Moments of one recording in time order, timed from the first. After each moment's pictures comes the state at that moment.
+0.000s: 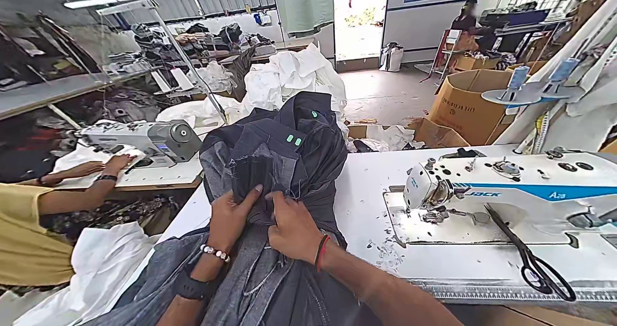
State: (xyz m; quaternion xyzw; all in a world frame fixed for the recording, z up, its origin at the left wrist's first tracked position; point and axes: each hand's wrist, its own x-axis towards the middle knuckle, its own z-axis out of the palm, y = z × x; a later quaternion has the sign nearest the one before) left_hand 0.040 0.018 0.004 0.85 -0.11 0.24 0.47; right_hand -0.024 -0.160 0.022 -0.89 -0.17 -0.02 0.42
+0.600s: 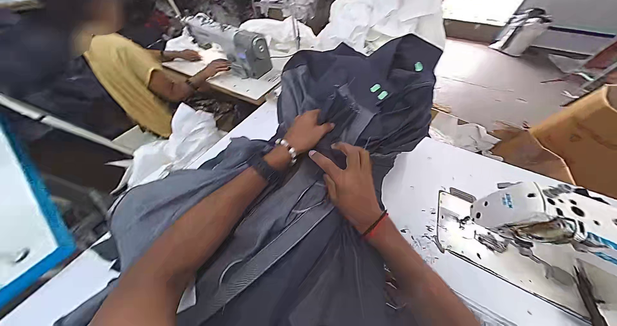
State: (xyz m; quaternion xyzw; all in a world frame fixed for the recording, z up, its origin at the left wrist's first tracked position) left_hand 0.053 0.016 0.028 0.91 -0.11 0.07 0.39; right_hand -0.022 -0.156 -0.032 -0.86 -0.31 -0.33 0.23
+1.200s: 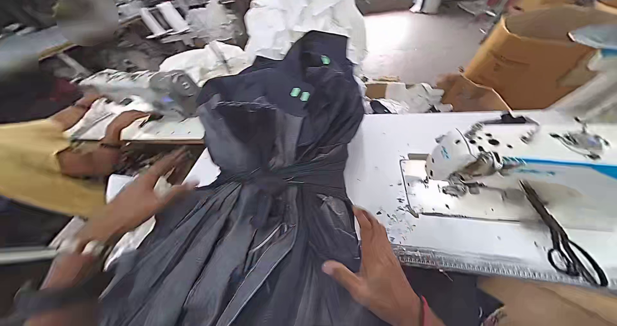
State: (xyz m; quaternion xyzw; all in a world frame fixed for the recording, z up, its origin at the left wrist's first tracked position) left_hand 0.022 0.175 0.042 0.95 -0.14 -0.04 0.28; right_hand -0.167 -0.244 -0.080 -0.91 -0.01 -0.11 0.39
